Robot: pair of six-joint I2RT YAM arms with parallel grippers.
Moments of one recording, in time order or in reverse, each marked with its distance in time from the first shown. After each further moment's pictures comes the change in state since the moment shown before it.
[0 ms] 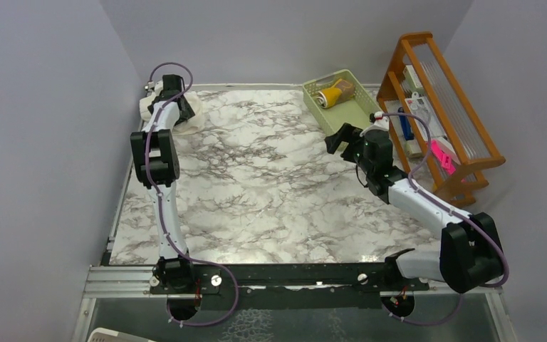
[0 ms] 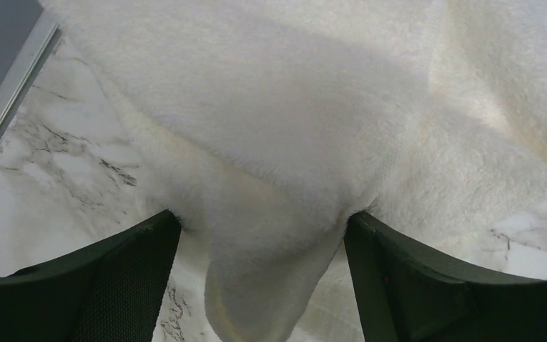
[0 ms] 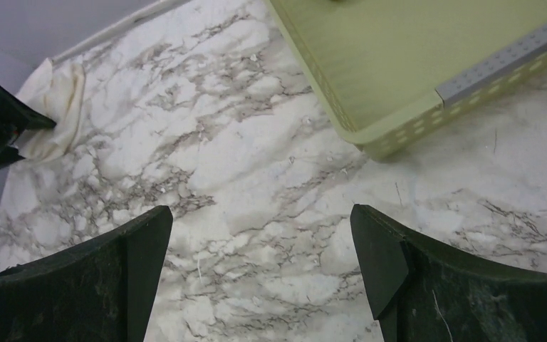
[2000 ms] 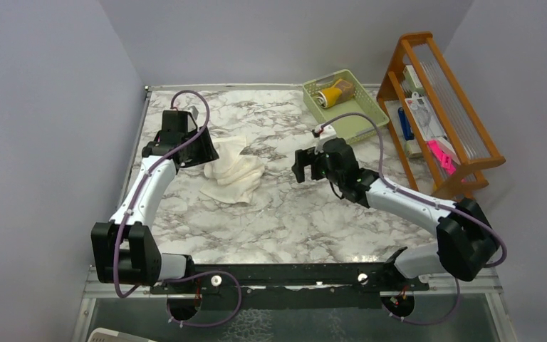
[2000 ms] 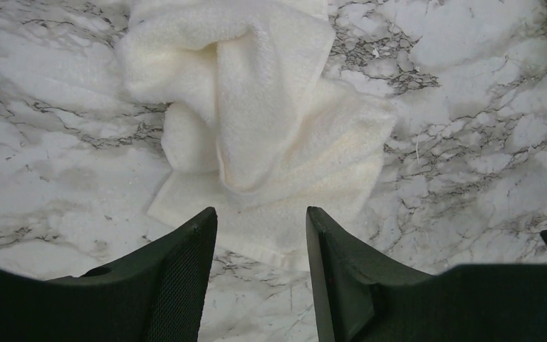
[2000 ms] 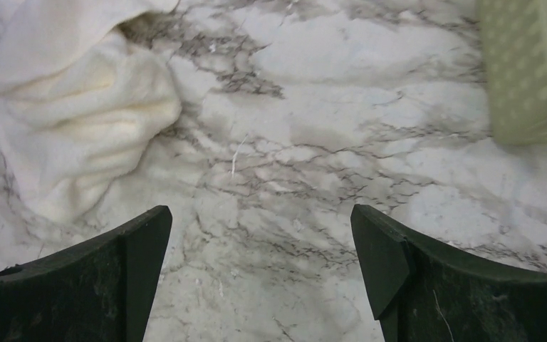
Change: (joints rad) left arm -0.191 -1.067 -0.949 -0.051 0.546 0.095; right arm 0.309 0.052 0.091 -0.214 0.059 -0.298
